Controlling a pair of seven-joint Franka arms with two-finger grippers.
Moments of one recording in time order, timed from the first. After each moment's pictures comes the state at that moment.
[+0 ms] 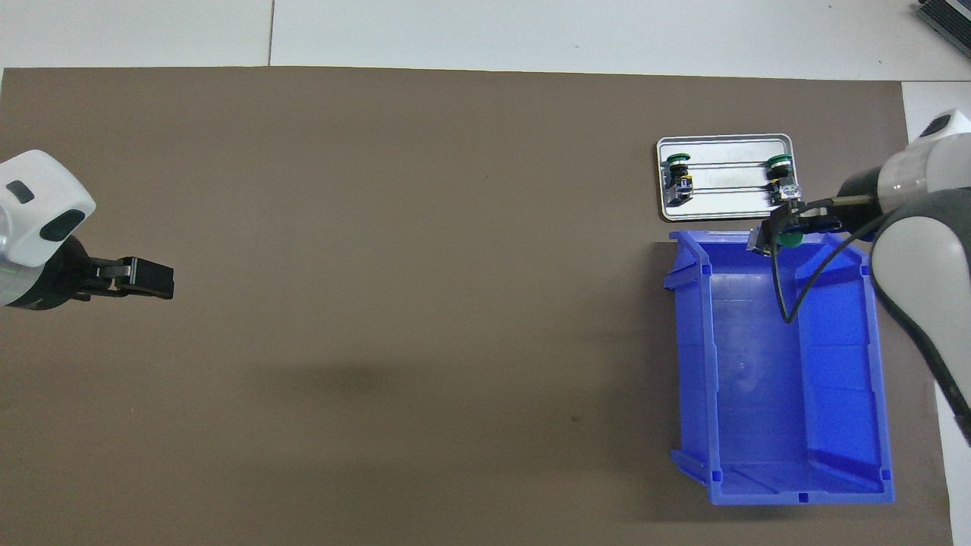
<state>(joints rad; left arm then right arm) 0.10 -0.13 -0.19 -1.86 -0.03 1.69 -0.04 -0.03 0.07 -0.07 -1.86 0.25 1.94 -0.24</state>
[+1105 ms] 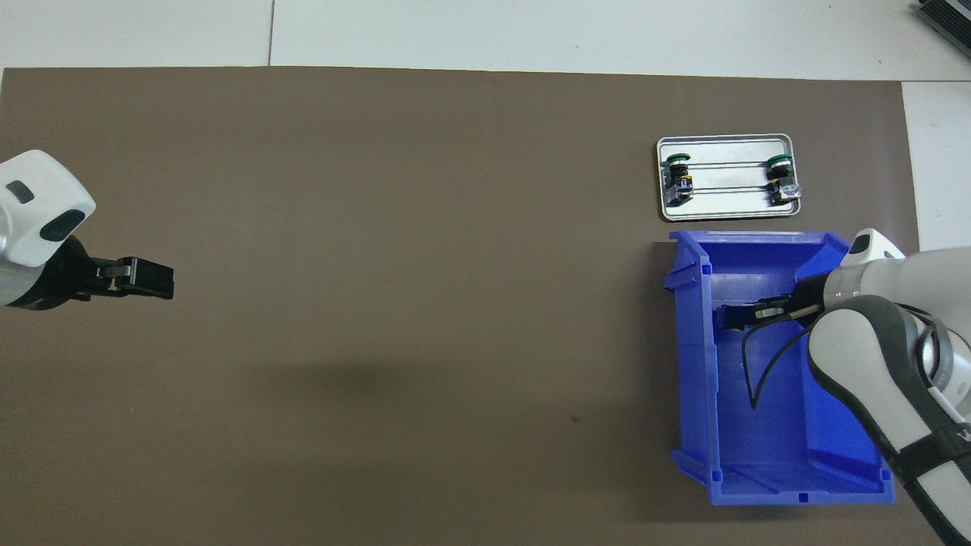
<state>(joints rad) 0.10 -0.13 -0.19 -1.86 -0.03 1.69 -0.04 -0.04 -0.01 -0.06 -2.30 0.32 2.25 -0.50</state>
